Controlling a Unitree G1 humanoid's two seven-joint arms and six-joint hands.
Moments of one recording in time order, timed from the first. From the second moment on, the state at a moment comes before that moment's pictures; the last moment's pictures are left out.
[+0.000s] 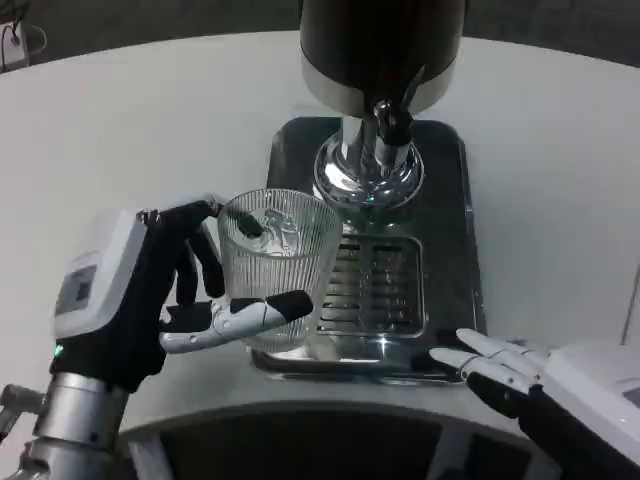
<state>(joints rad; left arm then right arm) -0.32 0.35 0.07 0.09 0.56 -0.42 0.19 0.25 -0.54 -0.15 -1.03 -0.55 0.11 0.62</state>
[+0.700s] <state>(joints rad) -0.52 0.35 -0.04 0.32 0.62 -0.37 0.29 0.32 -0.53 -0.26 -1.03 -0.47 0.06 0.62</state>
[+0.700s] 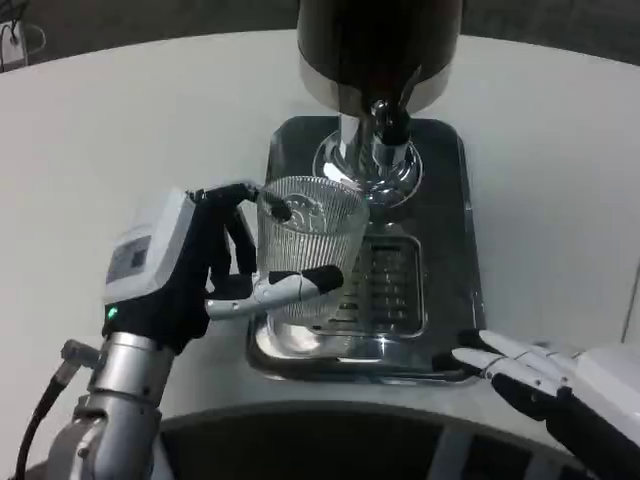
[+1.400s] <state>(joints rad) -0.66 0.35 -0.14 0.44 0.64 -0.33 0.32 0.37 -0.52 -0.34 -1.03 -0.42 0.03 0.61</state>
